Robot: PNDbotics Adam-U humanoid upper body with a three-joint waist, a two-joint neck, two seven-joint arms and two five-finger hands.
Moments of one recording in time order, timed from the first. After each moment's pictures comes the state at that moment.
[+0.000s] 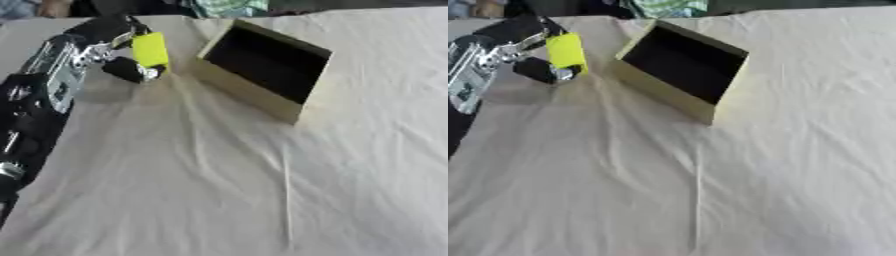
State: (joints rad) left arm -1.05 0.41 -0.15 -1.03 -1.03 -0.18 -0.26; right arm -0.49 -0.63 0.00 -1.98 -0.05 -0.02 -0.41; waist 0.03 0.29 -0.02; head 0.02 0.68
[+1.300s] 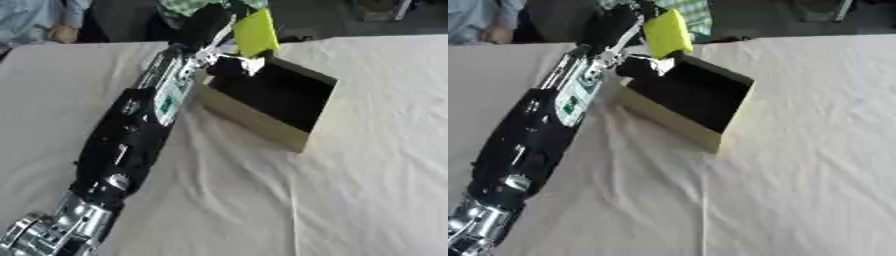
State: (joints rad) left arm -1.11 0.18 -0.09 -1.06 -1.03 -0.23 0.00; right arm -0.57 -0.58 0.00 -1.98 -0.07 -0.04 -0.44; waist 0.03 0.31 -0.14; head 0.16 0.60
